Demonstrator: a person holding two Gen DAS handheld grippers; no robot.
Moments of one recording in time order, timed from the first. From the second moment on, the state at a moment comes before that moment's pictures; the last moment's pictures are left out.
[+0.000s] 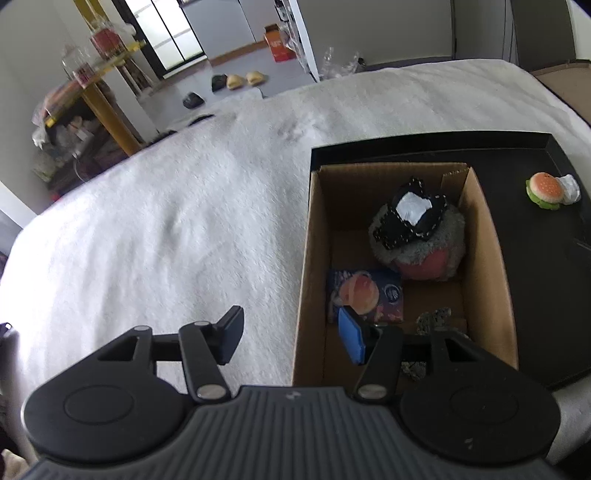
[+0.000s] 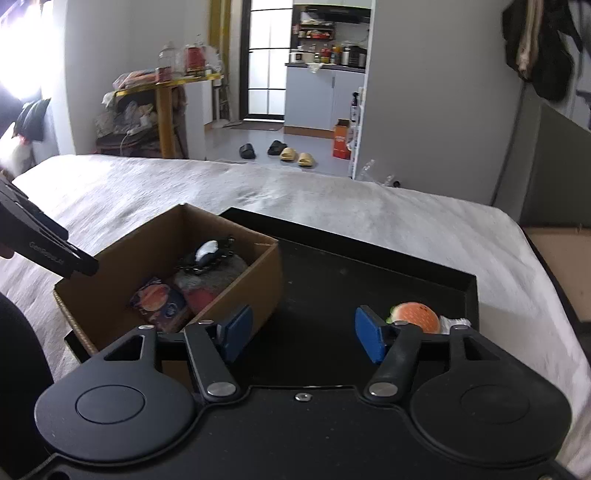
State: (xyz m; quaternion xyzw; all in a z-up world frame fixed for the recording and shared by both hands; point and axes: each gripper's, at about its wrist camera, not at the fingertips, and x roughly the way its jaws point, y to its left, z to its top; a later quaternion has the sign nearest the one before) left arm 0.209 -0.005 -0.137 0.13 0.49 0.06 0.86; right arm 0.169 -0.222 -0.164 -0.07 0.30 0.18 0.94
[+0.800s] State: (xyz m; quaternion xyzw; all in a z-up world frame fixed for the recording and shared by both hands) left arm 0.245 -0.063 -0.136 0.22 0.47 0.11 0.85; right arm 0.218 -0.304 -0.213 0.08 0.30 0.09 0.95
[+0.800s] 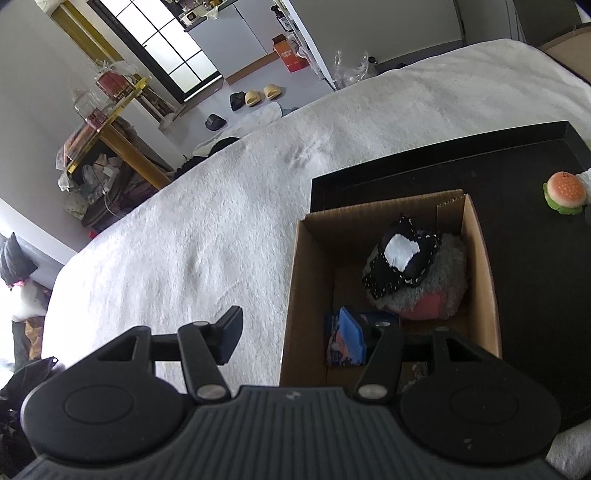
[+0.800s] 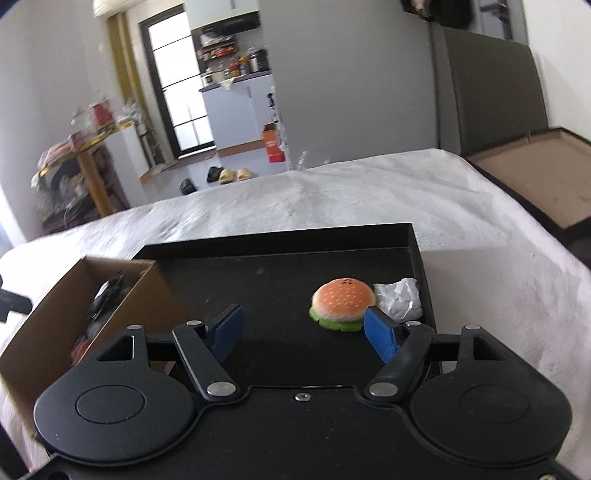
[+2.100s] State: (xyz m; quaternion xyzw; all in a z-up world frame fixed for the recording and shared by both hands) left arm 0.278 -0.075 -0.159 0.26 0.49 0.18 0.81; right arm 0.290 -0.292 -0.273 0.02 0.34 0.07 0.94
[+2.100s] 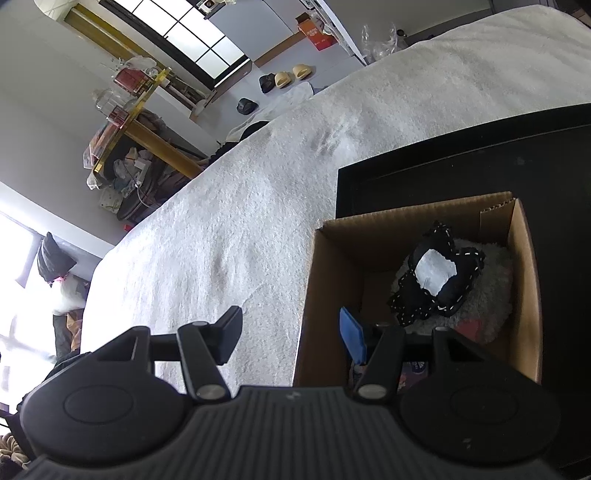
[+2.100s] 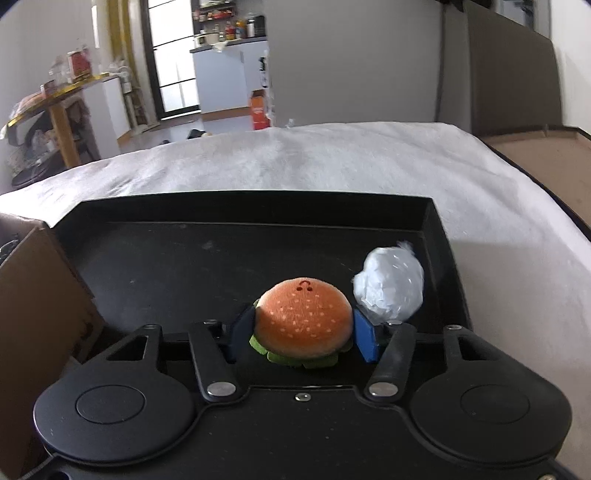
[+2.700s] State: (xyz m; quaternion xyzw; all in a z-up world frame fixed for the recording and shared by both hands) left arm 0.257 -0.066 -0.148 0.23 0.49 0.16 0.82; right arm 0.261 -0.294 -0.253 0.04 0.35 0.08 0.93
